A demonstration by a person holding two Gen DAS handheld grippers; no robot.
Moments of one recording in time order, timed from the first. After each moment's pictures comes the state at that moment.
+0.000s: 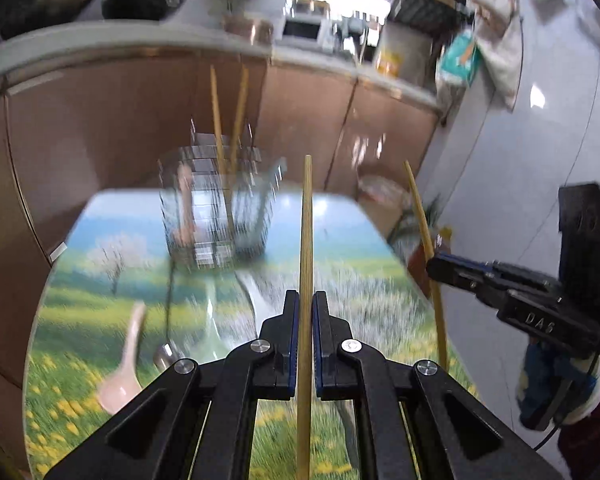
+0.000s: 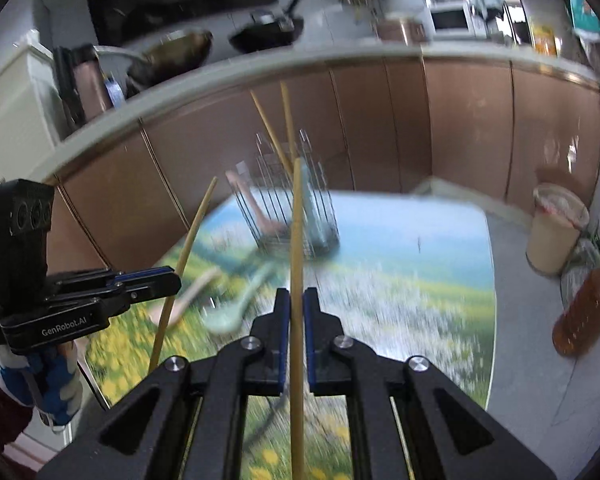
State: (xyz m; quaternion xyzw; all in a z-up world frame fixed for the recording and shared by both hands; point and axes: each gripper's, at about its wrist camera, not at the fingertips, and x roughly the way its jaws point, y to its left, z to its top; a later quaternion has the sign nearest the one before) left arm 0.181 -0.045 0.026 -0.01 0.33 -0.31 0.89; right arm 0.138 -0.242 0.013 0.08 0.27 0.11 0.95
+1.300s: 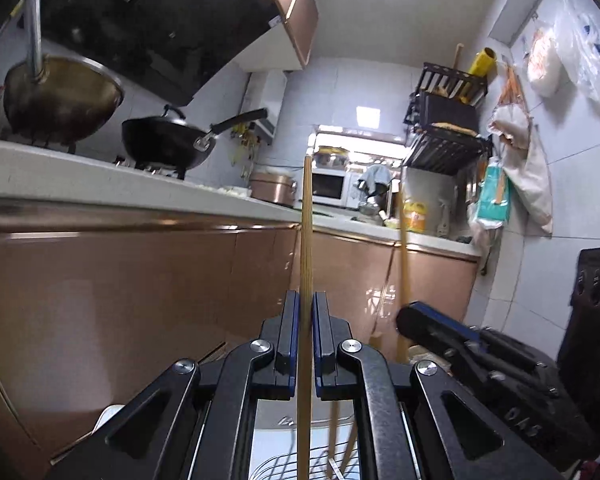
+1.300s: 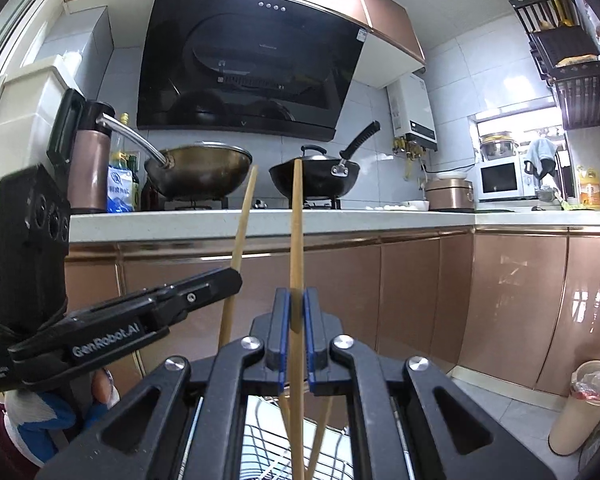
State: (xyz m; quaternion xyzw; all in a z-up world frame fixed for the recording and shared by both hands) left arm 0.376 -0.041 0.061 -0.07 0.05 -0.27 0.96; right arm 0.328 -0.197 0.058 -0.01 0.01 0.13 0.99
